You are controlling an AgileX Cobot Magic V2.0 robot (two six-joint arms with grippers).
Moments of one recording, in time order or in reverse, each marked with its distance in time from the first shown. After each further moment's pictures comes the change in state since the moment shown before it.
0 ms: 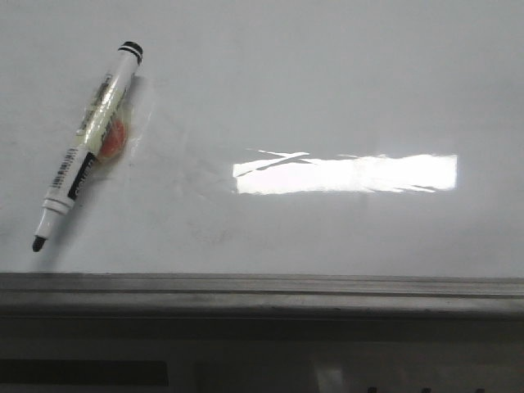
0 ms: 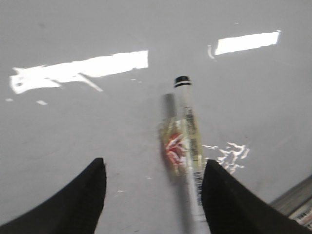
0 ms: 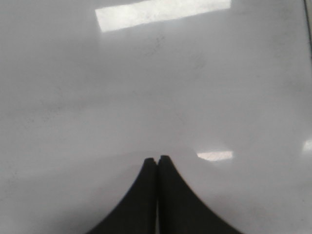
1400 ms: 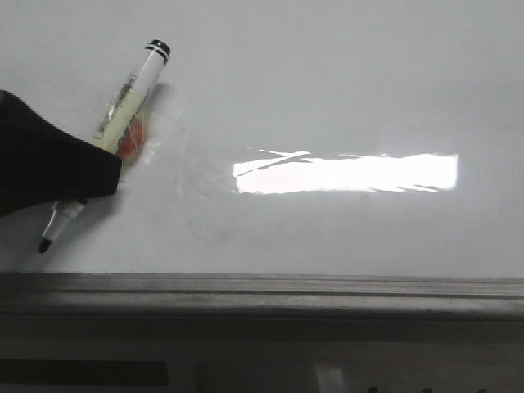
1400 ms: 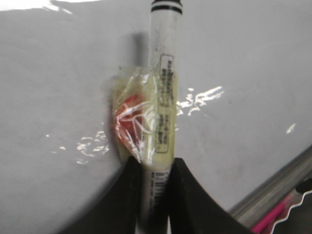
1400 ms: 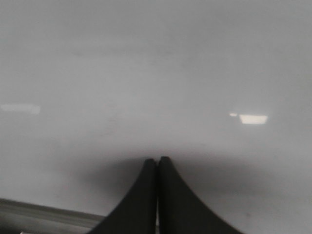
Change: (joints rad) left arm -0.186 0.470 -0.112 -0.138 -0.123 -0.002; right arm 0.275 0.058 -0.129 0.020 0.250 -0.009
